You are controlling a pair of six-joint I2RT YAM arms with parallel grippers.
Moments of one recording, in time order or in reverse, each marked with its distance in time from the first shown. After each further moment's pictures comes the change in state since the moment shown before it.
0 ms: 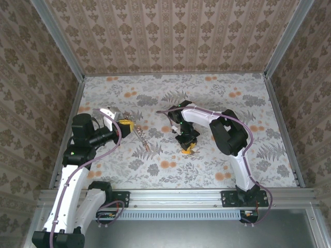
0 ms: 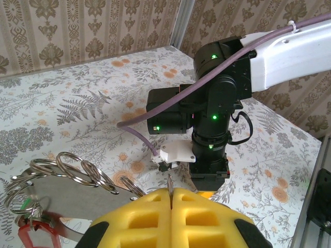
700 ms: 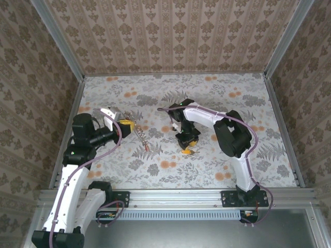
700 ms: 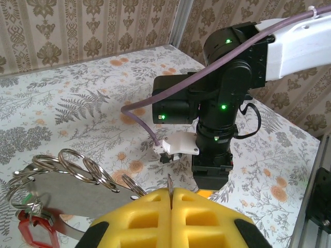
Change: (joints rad) left arm -0.006 0.005 0.000 0.000 -0.001 0.000; right arm 0.000 -0.052 -0.009 0.002 -0.008 0.034
